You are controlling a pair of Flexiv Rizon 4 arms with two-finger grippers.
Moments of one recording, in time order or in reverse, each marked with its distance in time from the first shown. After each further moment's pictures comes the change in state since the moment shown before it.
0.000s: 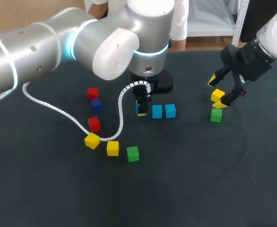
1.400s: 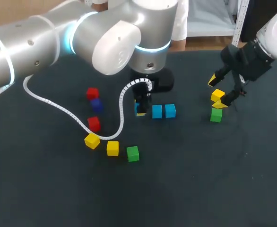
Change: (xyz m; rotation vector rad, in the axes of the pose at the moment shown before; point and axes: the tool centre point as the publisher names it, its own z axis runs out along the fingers) left arm 0.007 -0.012 -0.017 0.021 0.031 -0.027; right arm 0.000 0.000 0.000 0.000 0.000 0.000
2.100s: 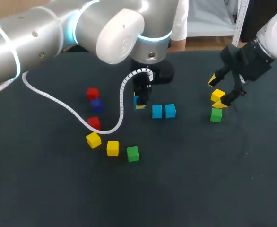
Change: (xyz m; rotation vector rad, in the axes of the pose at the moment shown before) left arm 0.000 0.015 -0.015 0.002 0.022 -0.019; right arm 0.000 0.000 0.000 0.000 0.000 0.000
